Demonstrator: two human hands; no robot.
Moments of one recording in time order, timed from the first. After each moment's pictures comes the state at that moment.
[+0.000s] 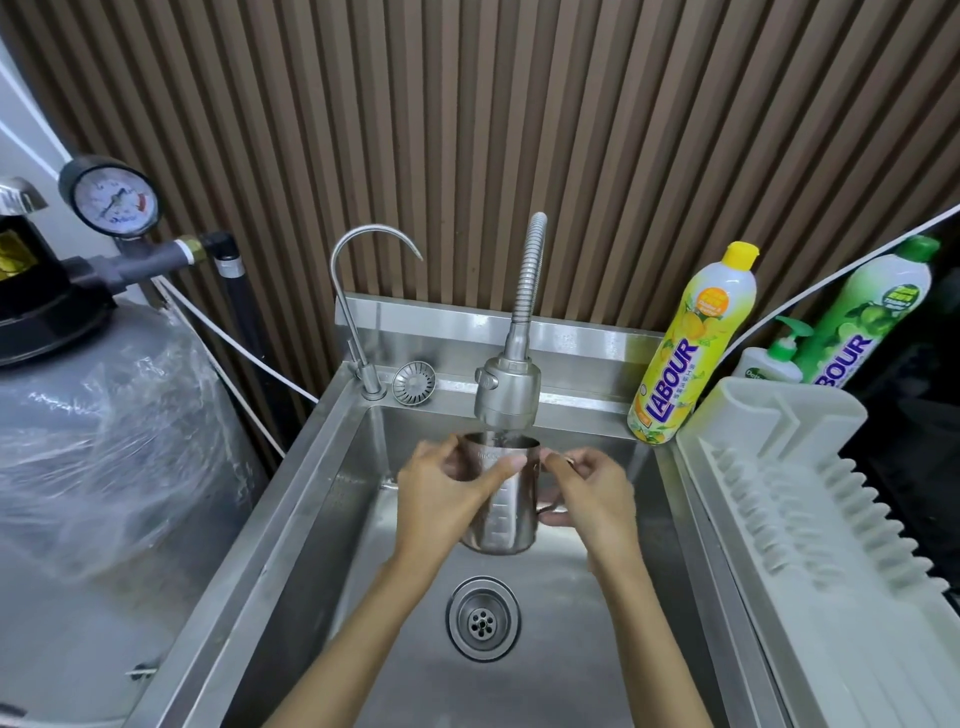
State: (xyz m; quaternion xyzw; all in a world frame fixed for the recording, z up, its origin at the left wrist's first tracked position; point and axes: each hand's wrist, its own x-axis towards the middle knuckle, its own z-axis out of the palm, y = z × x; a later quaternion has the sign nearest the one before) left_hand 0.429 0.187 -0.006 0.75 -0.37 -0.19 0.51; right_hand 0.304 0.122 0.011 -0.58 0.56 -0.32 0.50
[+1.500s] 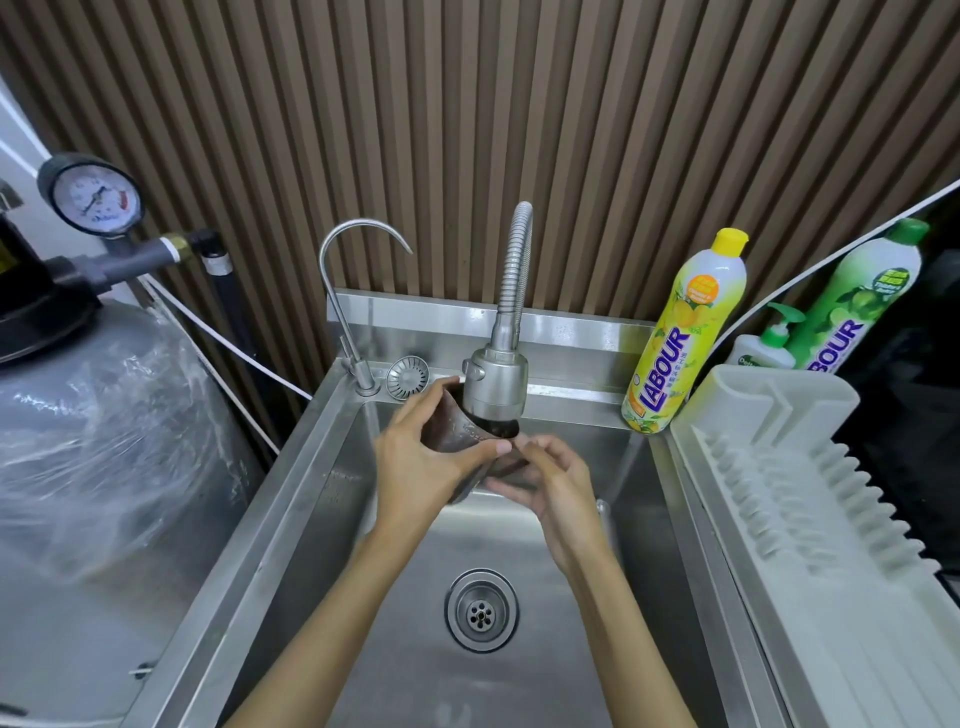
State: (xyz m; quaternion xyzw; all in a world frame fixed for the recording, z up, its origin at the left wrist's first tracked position) left_hand 0.436 0.186 0.017 0.66 -0.42 -0.14 0.60; right_hand 0.318 0.126 -0.008 -0.43 0.33 -0.40 0.74
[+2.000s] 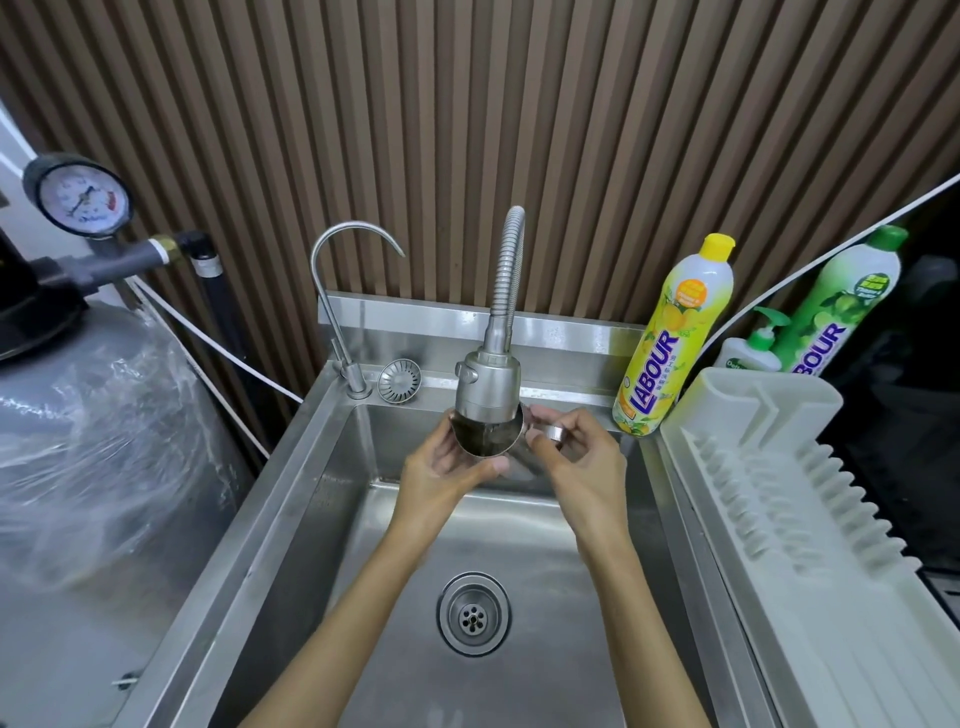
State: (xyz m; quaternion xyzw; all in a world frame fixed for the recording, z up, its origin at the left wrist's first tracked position) left_hand 0.427 0.177 -0.015 0.54 -0.37 -0.38 0.65; right_hand 0.302 0.121 0.020 -0.63 0.43 -0.45 0.47
